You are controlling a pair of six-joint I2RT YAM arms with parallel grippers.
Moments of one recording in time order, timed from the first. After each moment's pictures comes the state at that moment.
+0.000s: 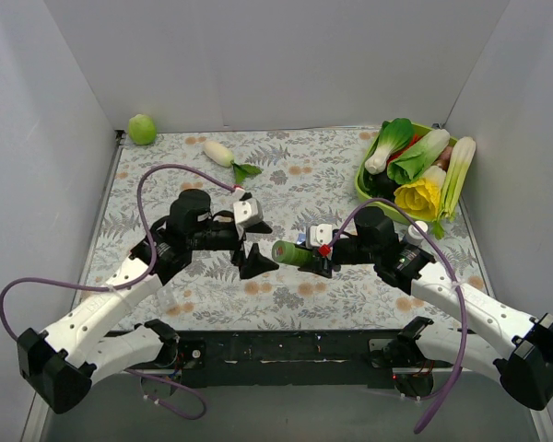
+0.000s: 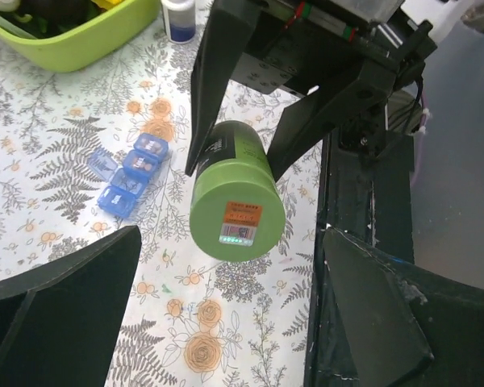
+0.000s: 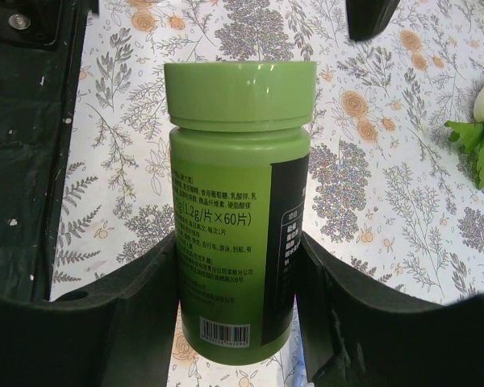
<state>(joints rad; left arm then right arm) -0.63 0.96 0.90 -0.28 0.75 0.15 0.75 0.99 0.68 -0.13 -0.67 -0.57</state>
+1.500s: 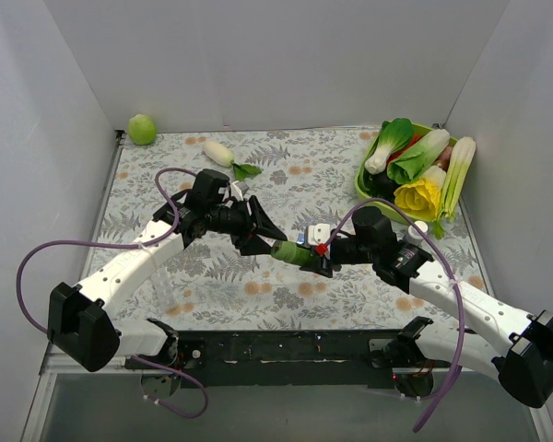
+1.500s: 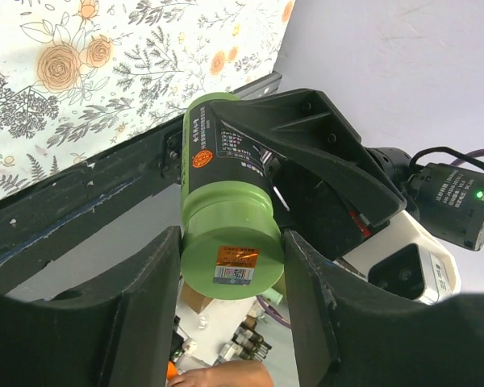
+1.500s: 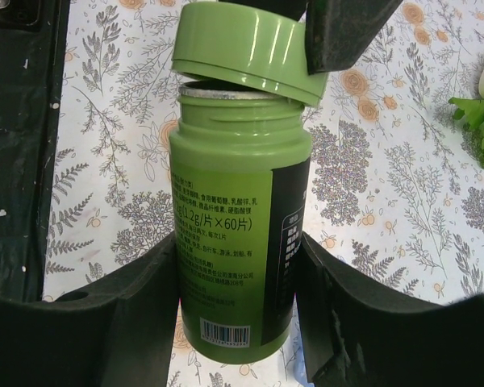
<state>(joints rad) -0.56 1.28 1.08 -0.57 0.70 -1.16 0.75 1.01 0.68 -0.15 -0.64 -0.58</state>
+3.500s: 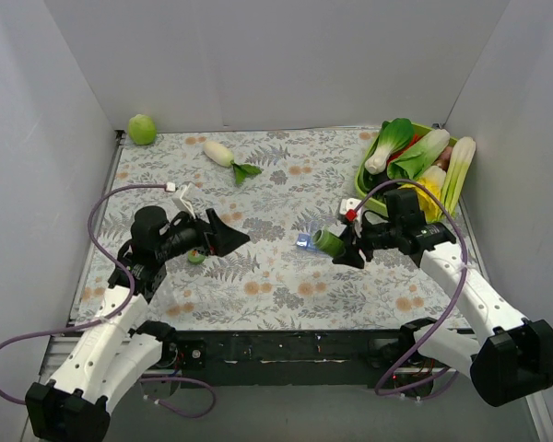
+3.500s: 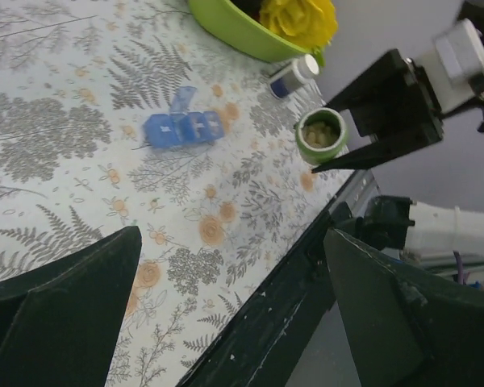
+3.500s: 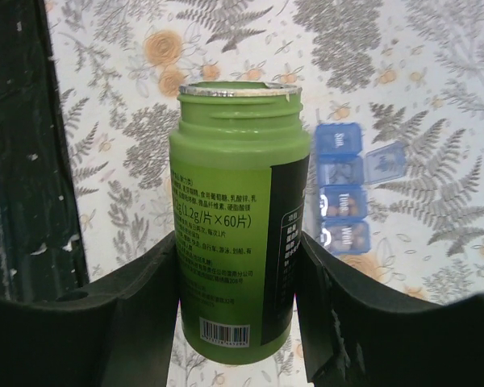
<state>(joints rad) -0.27 0.80 0.69 -0.23 0.61 -0.59 0.35 1.06 0.80 -0.53 -0.84 -0.63</state>
